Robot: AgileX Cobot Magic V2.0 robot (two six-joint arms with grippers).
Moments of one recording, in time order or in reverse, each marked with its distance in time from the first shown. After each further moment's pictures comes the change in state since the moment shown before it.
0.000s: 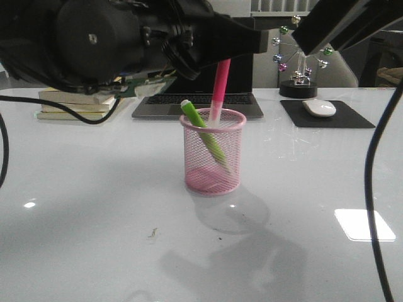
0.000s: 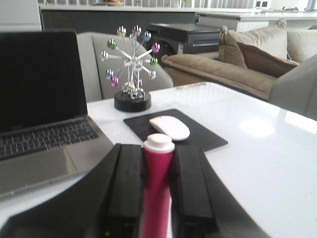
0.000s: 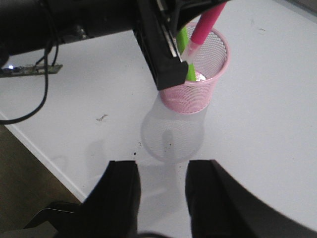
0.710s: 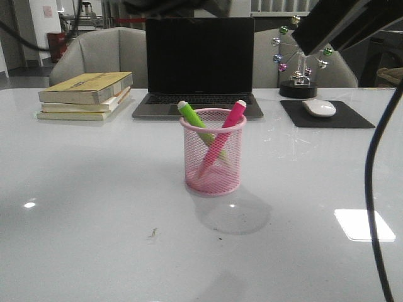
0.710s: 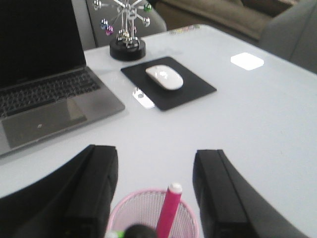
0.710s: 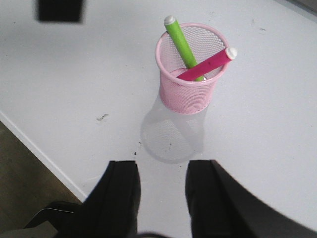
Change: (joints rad) left arm 0.078 -0.371 -0.076 0.042 0.800 0.041; right arm 0.000 0.000 0.000 0.000 0.000 0.000
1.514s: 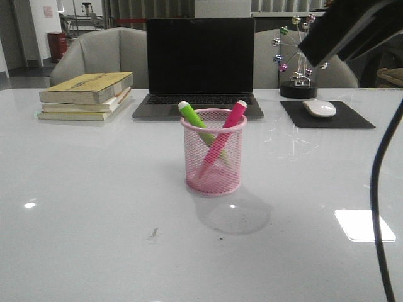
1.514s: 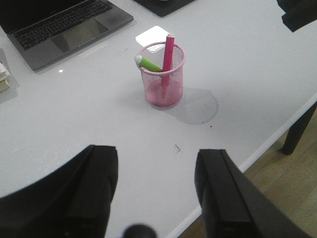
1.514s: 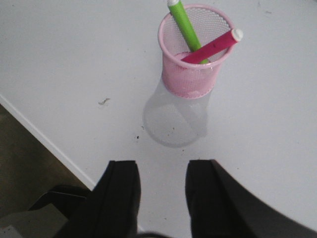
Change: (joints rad) left arm 0.018 -0.937 0.398 0.151 0.675 0.006; right arm 0.000 0.000 0.000 0.000 0.071 0.000
